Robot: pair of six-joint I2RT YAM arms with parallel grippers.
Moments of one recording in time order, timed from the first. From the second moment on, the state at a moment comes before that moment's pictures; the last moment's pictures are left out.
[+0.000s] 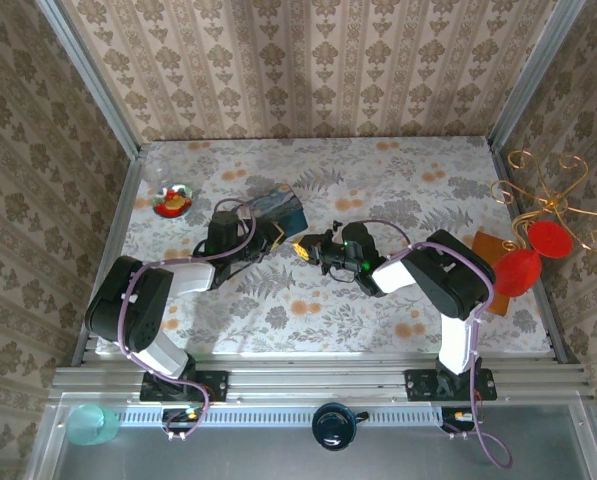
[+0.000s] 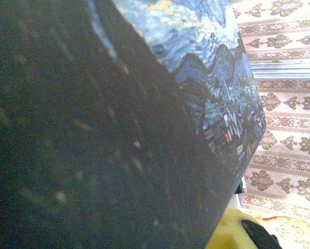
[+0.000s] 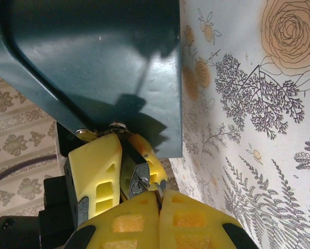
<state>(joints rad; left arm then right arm) -0.45 1.59 0.61 0.53 0.48 -1.24 0.60 1.91 0.72 0.94 -0.41 1.66</state>
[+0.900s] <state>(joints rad) -0.45 1.57 0.62 0.48 0.46 -1.24 0.63 1.91 0.72 0.94 -0.36 1.67</state>
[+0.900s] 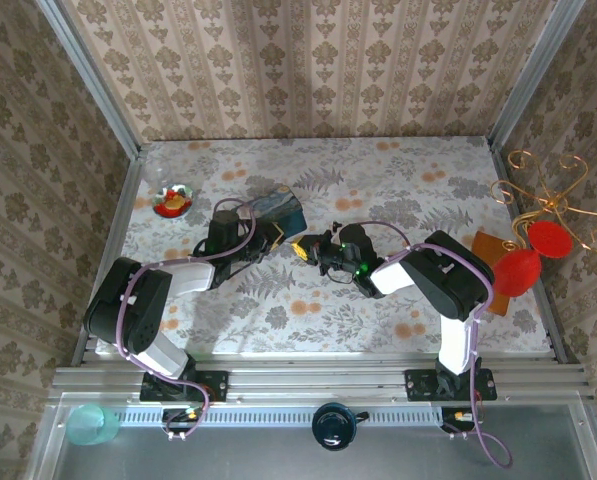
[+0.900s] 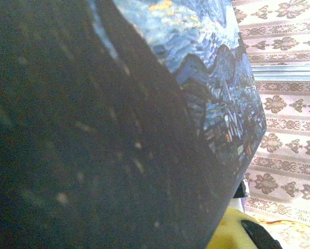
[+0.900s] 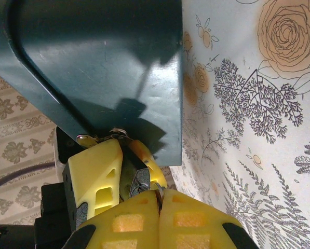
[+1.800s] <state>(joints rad) -0.45 1.57 0.62 0.47 0.44 -1.24 0.68 1.91 0.71 0.94 -0.27 1.71</state>
